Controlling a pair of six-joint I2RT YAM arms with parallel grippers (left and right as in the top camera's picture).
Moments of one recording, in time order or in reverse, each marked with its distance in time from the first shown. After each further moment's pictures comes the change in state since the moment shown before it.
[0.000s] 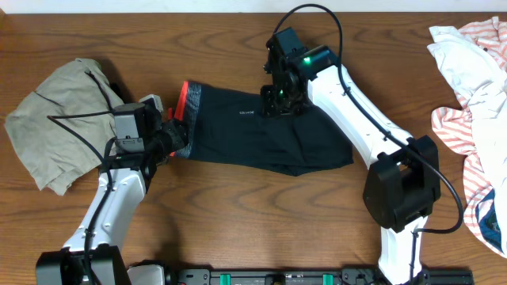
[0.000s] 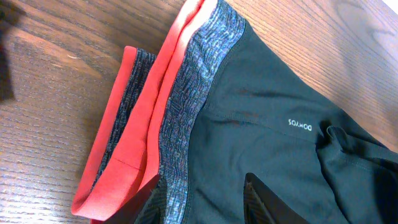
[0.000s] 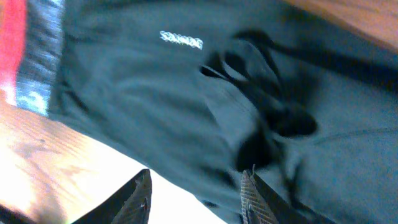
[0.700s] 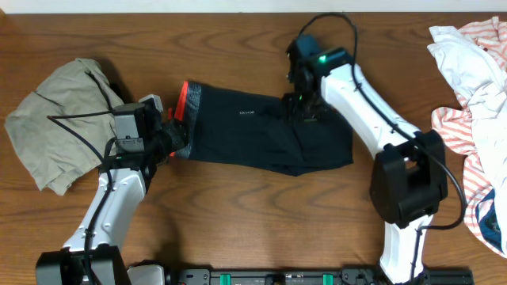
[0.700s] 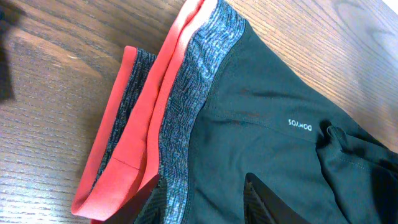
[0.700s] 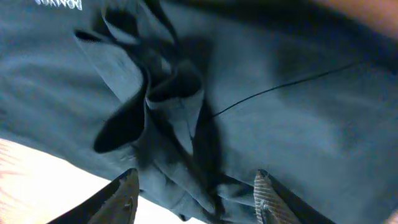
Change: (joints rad) left arm 0.000 0.000 0.000 0.000 0.000 0.000; right arm -0.071 0.000 -0.105 -0.052 0.097 -0.044
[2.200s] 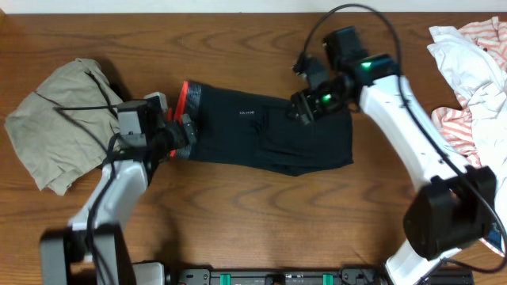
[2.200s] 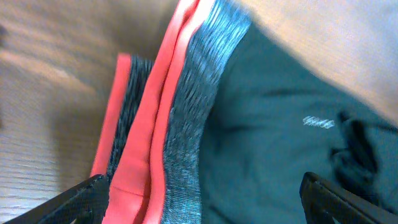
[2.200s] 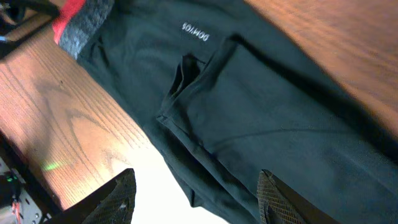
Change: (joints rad) left arm 0.000 0.120 0.023 0.056 0.008 0.097; right arm -0.124 -0.258 -0.148 0.134 -0.309 -0.395
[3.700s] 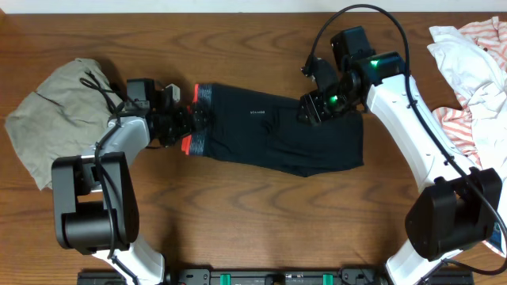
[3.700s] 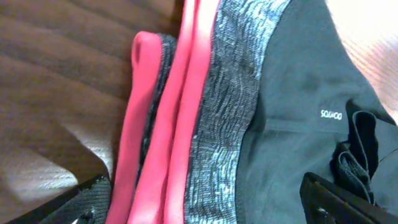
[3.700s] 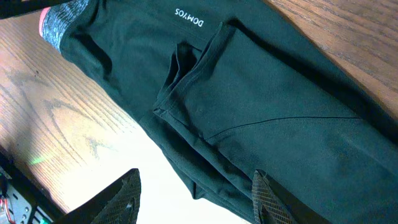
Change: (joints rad) left arm 0.011 0.342 0.298 -0.248 0.219 -0.005; right arm -0.015 -0.002 0.002 -0.067 0.065 -0.001
